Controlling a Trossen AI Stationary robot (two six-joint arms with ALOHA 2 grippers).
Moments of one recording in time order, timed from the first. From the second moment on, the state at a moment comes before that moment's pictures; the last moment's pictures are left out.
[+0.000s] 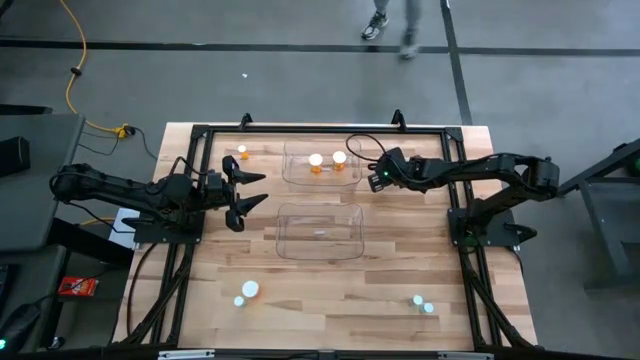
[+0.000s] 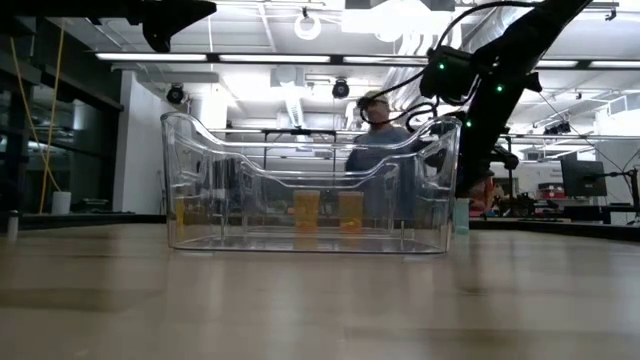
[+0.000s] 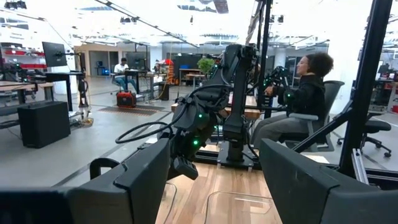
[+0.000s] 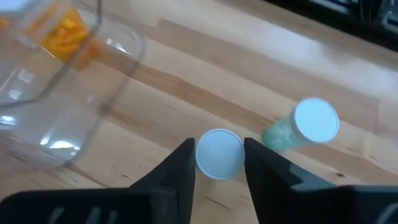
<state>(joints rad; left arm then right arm) -0.02 0.65 0.34 0.47 -0.33 0.02 -0.35 1.42 0.70 -0.33 0.46 0.65</state>
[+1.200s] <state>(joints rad) -0.02 0.65 0.34 0.34 -0.33 0.06 0.08 1.13 0.67 0.33 0.44 0.03</state>
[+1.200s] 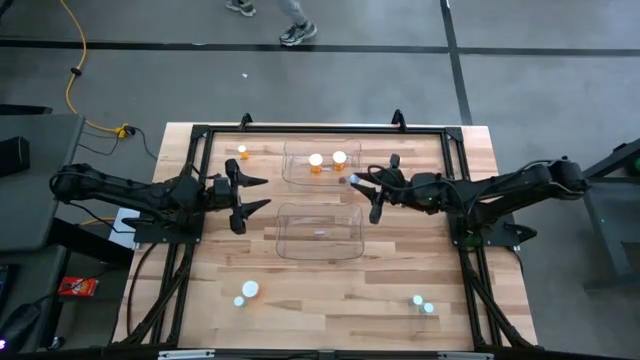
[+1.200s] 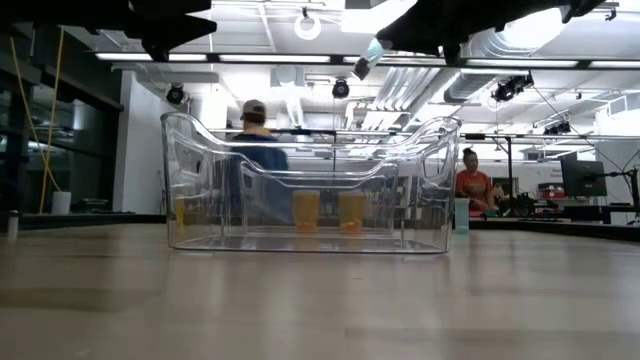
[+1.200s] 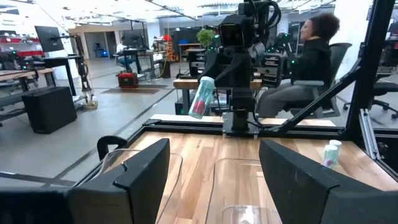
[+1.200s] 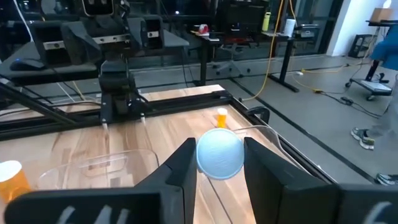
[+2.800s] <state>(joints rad) -0.02 0.65 0.34 0.34 -0.46 0.01 -0.19 2.02 1.39 -0.39 0.55 0.67</state>
